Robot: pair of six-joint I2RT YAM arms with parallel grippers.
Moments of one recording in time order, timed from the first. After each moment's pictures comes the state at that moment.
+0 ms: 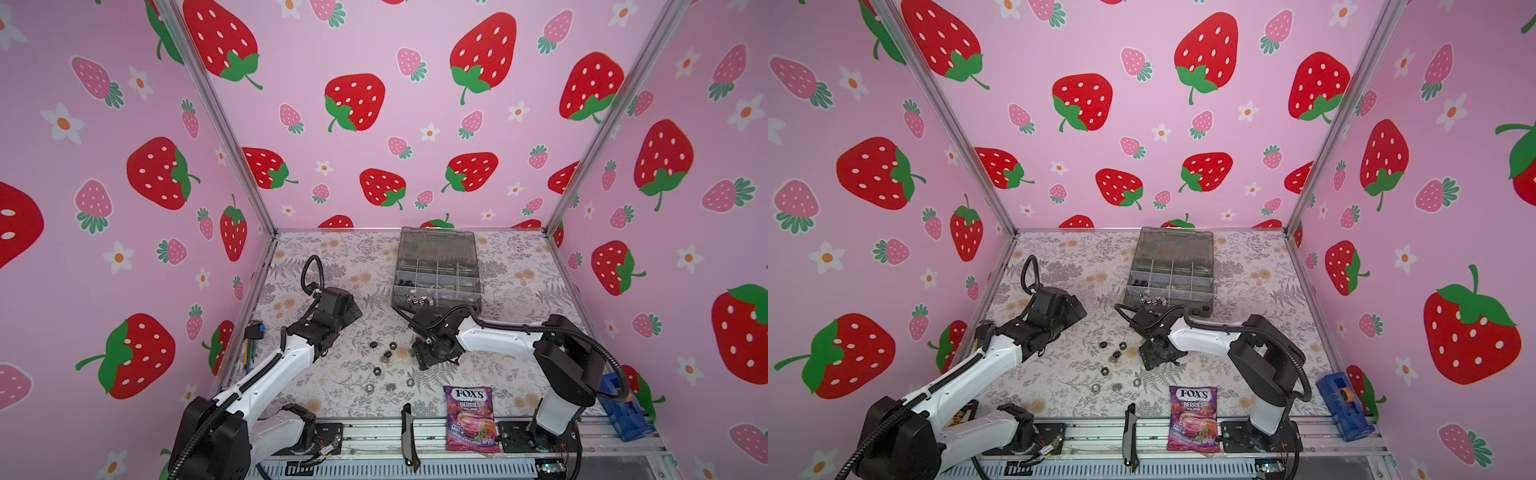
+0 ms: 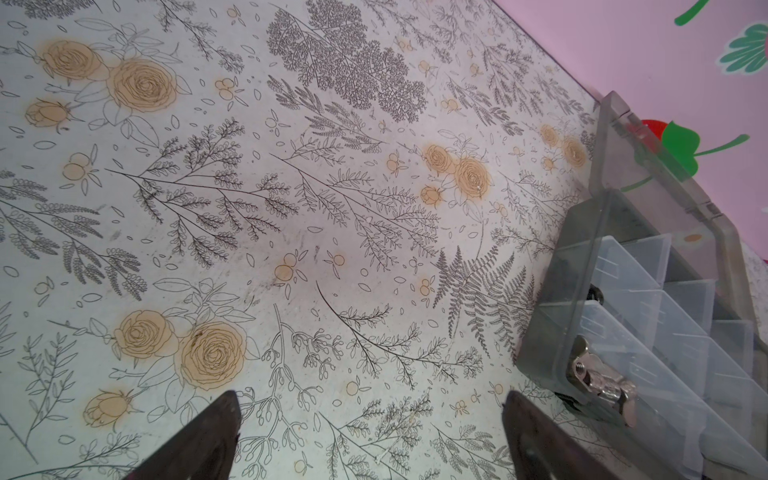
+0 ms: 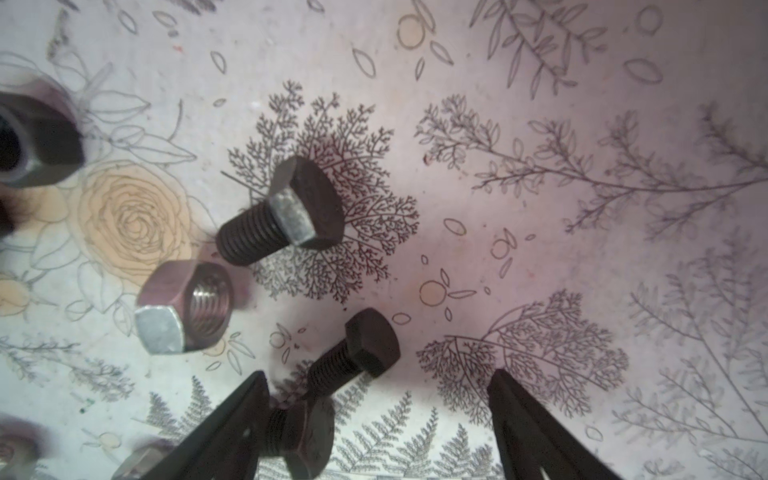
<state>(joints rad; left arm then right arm) -0.38 1.14 0.69 -0.41 -0.30 -0.86 1.06 1.74 1.05 -0.69 0.10 0.53</state>
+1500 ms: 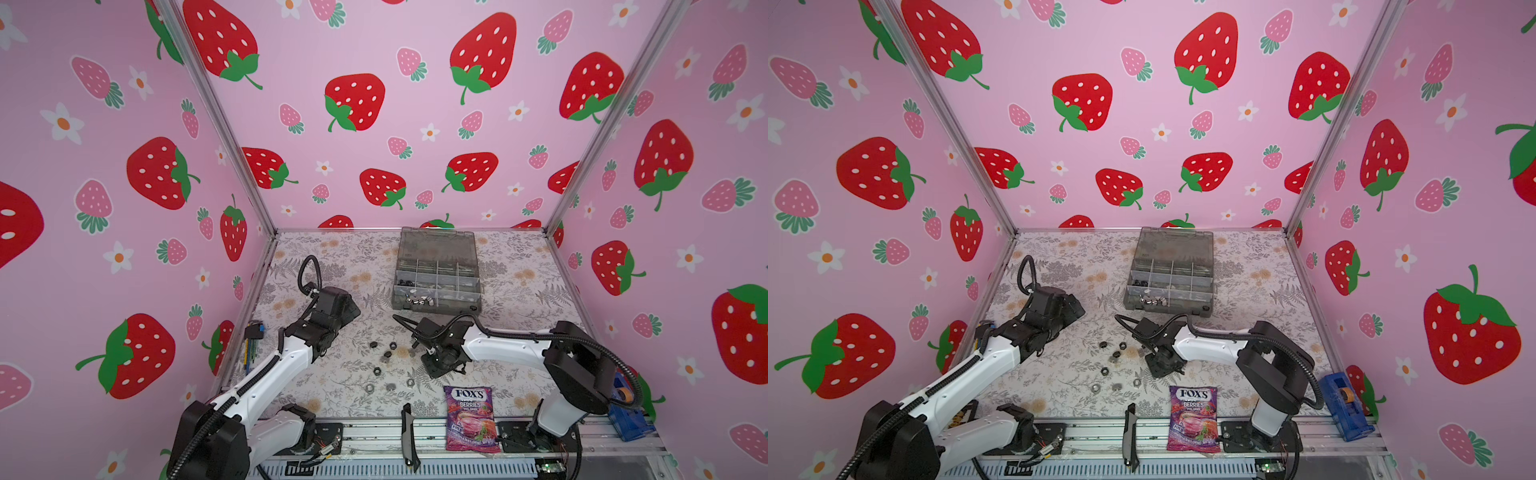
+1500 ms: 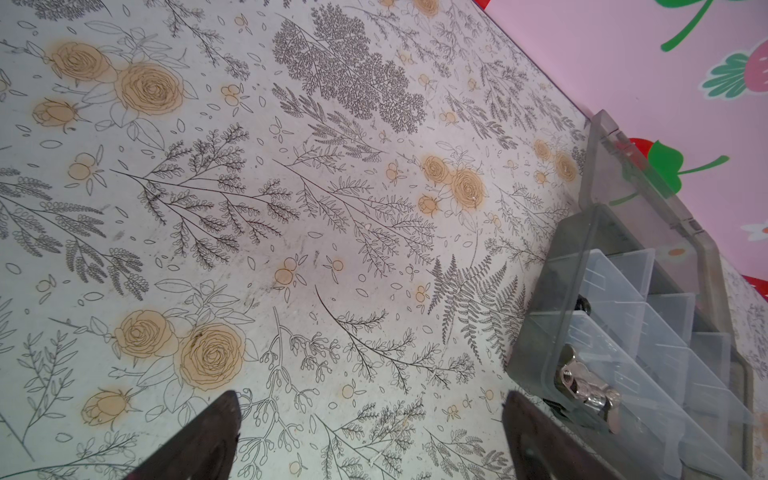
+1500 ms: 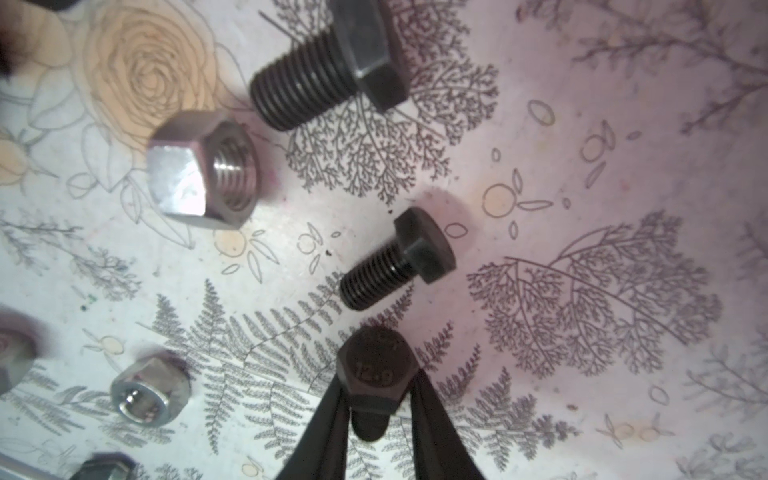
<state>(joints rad) -0.37 1.12 0.69 -0.41 -0.30 -0.88 1.10 1.68 0.96 -0.67 0.02 0.51</state>
